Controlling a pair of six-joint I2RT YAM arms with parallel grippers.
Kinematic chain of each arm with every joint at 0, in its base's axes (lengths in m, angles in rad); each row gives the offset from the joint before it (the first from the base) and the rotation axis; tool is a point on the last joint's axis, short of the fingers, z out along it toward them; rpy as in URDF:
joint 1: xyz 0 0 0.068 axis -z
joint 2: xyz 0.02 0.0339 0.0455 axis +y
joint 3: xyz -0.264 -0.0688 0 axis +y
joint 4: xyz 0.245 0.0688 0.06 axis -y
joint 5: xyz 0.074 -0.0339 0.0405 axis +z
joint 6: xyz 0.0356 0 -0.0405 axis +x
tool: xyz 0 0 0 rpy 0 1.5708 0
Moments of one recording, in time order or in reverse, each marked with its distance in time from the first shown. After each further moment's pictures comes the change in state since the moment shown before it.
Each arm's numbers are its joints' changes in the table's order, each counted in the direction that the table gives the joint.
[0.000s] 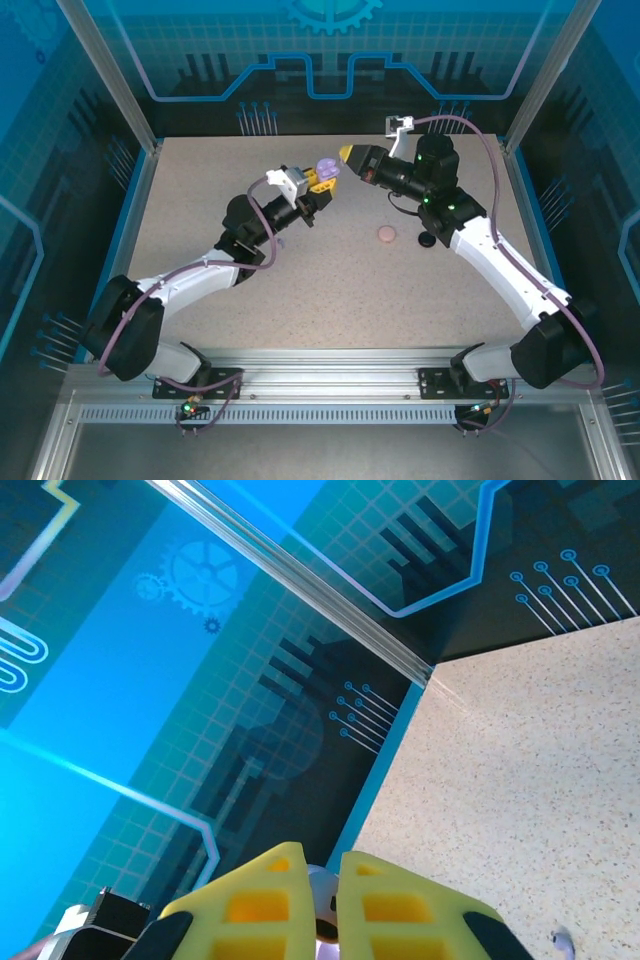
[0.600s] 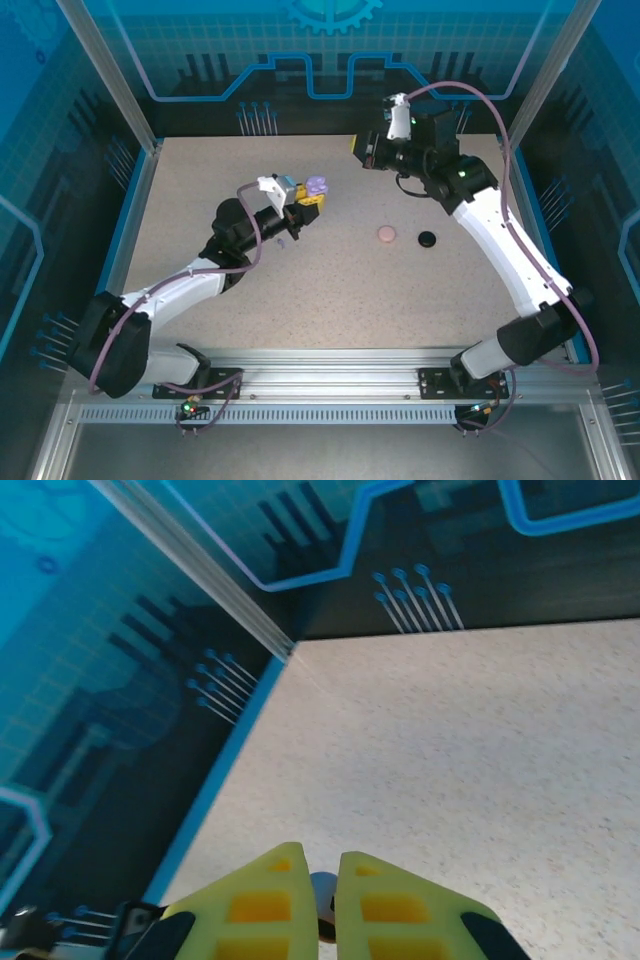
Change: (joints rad) left arm -0.066 -0.098 0.093 -0.156 -0.098 -0.056; right arm 0.002 0.113 -0.394 -0.560 -0.148 -0.328
